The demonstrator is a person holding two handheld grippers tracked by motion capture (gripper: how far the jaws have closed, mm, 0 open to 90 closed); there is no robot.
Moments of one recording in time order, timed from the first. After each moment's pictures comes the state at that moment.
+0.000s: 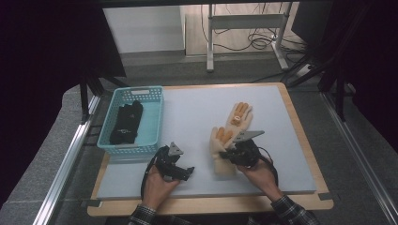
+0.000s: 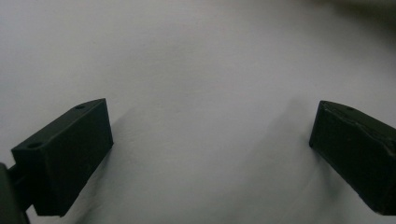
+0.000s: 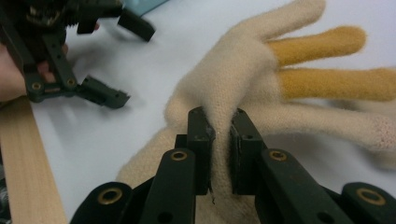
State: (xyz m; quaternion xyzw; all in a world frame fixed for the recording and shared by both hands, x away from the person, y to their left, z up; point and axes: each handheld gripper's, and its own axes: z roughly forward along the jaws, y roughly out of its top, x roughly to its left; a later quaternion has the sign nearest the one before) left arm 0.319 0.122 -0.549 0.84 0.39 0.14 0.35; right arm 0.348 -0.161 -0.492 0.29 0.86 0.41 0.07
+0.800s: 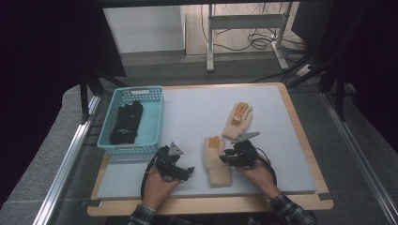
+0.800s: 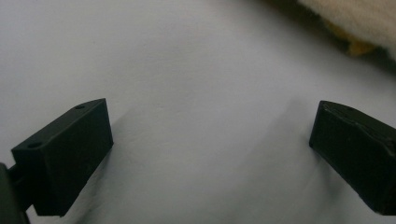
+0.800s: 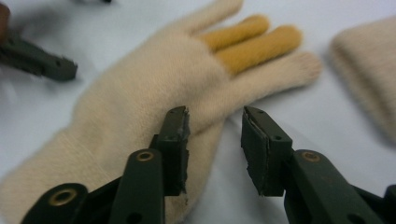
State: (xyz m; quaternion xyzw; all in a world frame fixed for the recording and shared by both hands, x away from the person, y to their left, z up) left arm 0.319 0.122 -0.549 0.84 0.39 0.14 0.34; right arm 0.366 -0.164 -0.525 0.30 0.87 0.38 0.06
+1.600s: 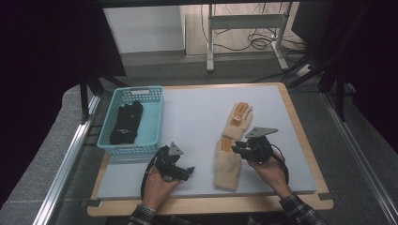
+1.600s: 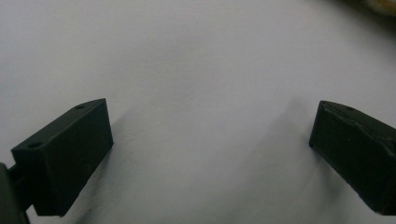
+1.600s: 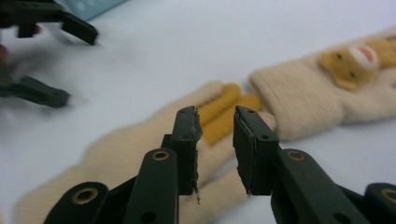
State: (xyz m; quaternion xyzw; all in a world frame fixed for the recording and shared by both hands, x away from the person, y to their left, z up) left arm 0.319 0.122 -0.549 0.84 0.39 0.14 0.34; right arm 0.360 -0.199 -0.484 0.32 0.85 0.41 0.13
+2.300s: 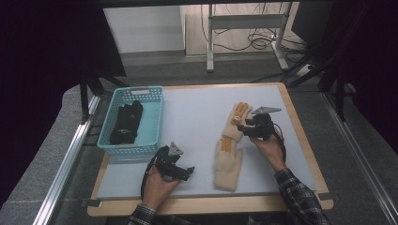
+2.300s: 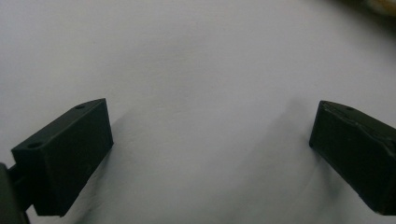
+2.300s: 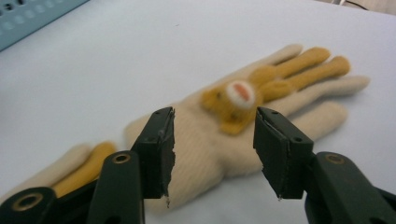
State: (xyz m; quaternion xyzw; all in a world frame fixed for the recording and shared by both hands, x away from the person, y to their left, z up) left arm 0.319 0.122 -0.549 0.85 0.39 0.14 0.34; right arm 0.450 -0.217 -0.493 0.39 0.80 0.41 0.17
